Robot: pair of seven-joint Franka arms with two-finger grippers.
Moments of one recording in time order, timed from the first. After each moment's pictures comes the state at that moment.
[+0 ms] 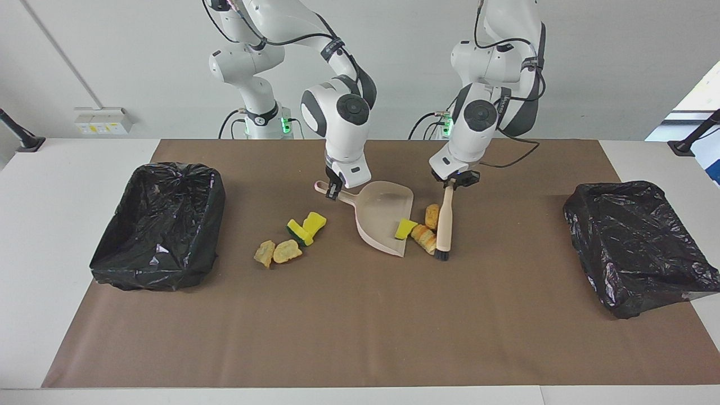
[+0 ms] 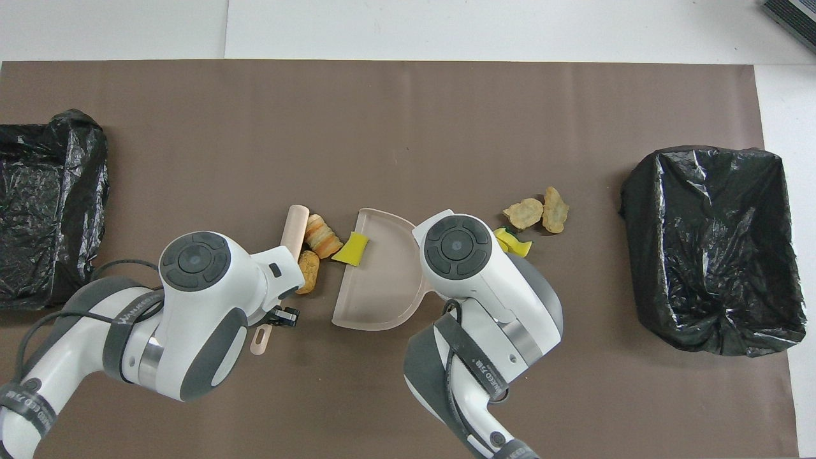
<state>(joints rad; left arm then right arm) -0.54 -0.04 -0.02 -2.29 -0.07 2.05 -0.17 0.58 0.21 0.00 -1.92 -0.08 1.95 -0.65</state>
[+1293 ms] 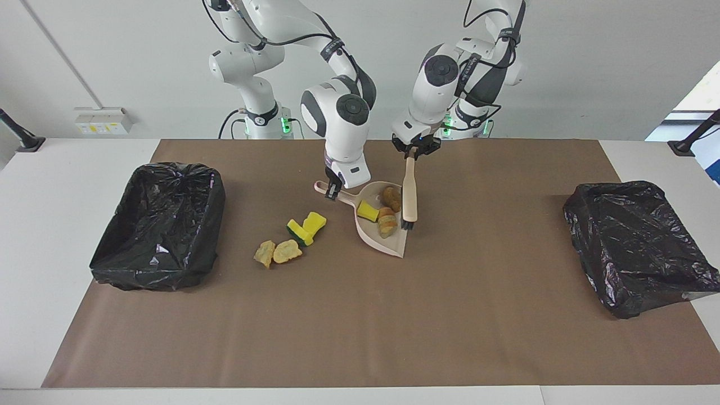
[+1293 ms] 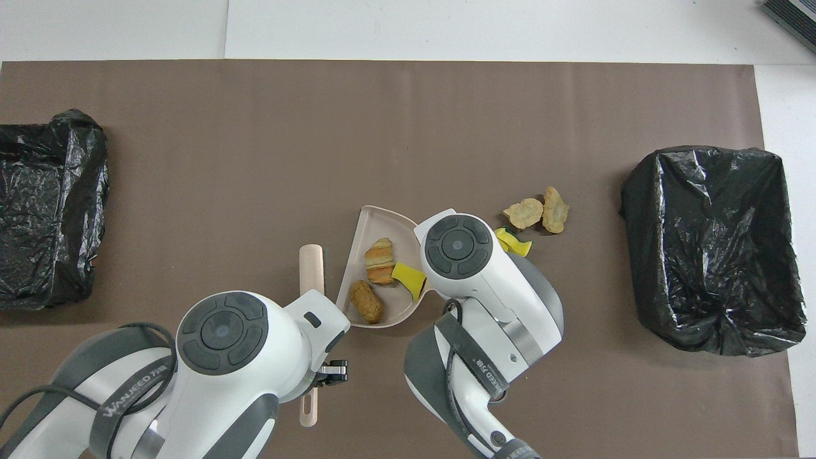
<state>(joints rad) -0.66 -0.25 0.01 -2.27 -0.16 1.78 -0.59 0.58 0.21 0.00 -1.92 -0.08 1.96 -0.57</state>
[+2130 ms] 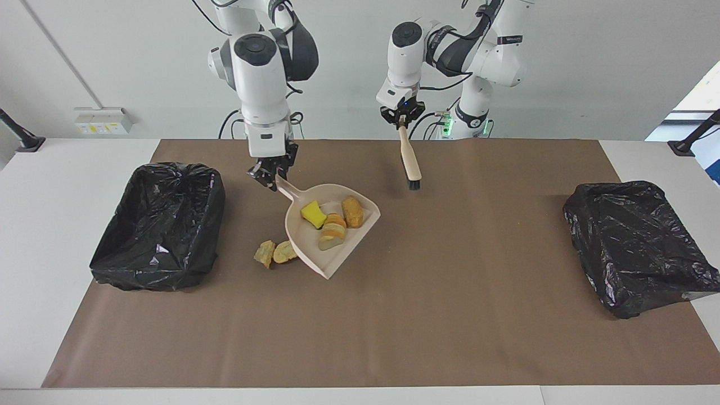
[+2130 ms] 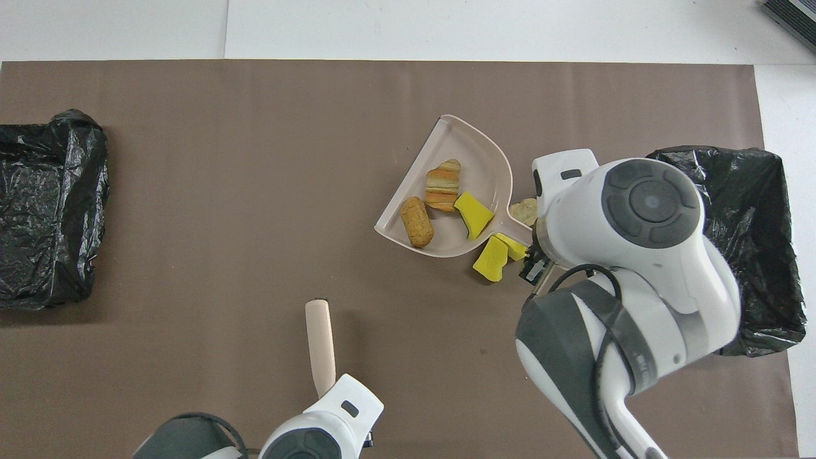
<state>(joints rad) -0.81 -0.36 -0.19 -2.48 -0.16 1.97 -0.93 0.26 -0.03 -0.02 -1.87 -0.08 1.84 -0.62</state>
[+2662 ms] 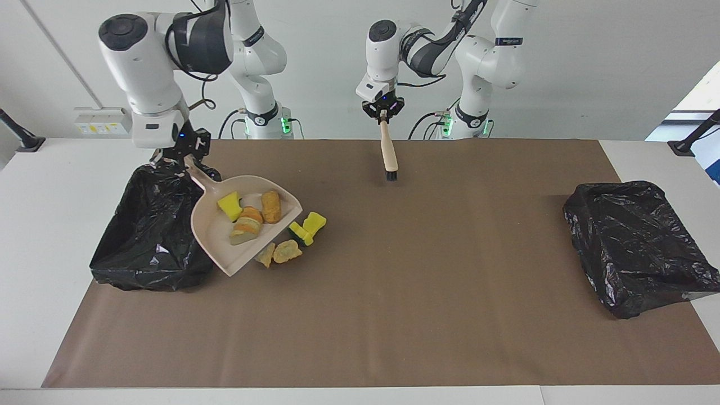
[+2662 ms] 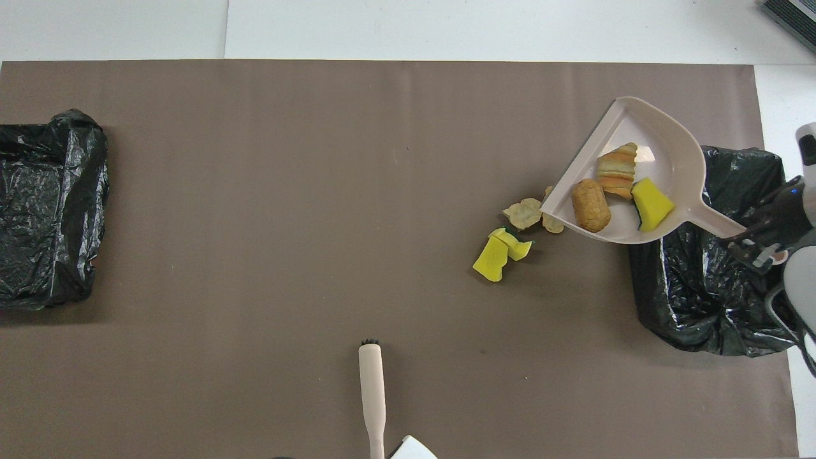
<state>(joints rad) -0.96 -0.27 -0.19 -2.50 -0.19 2.08 -1.03 -0.11 -0.05 -0.03 -1.83 -0.08 1.74 -1.00</state>
